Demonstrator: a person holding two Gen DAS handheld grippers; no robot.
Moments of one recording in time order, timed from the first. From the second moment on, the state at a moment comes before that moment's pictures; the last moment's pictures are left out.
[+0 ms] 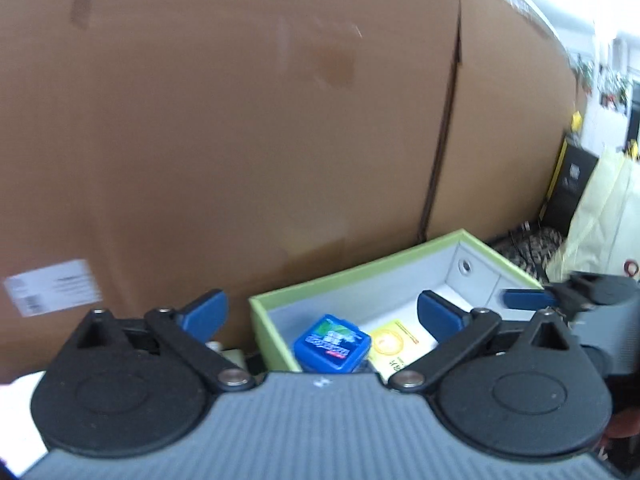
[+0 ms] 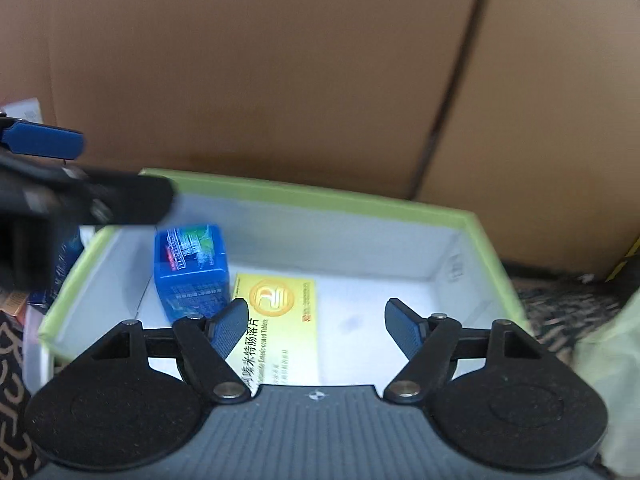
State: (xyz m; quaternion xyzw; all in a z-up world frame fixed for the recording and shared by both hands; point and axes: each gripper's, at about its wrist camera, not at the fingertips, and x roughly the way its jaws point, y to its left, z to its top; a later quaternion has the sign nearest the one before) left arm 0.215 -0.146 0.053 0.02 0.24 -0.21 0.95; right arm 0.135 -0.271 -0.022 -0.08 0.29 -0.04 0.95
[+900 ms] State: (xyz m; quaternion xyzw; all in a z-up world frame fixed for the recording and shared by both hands) left arm 0.043 0.038 -0.031 -0.04 0.30 -0.04 0.95; right arm 0.014 -0.156 -0.068 -0.01 0.23 0.12 0.96
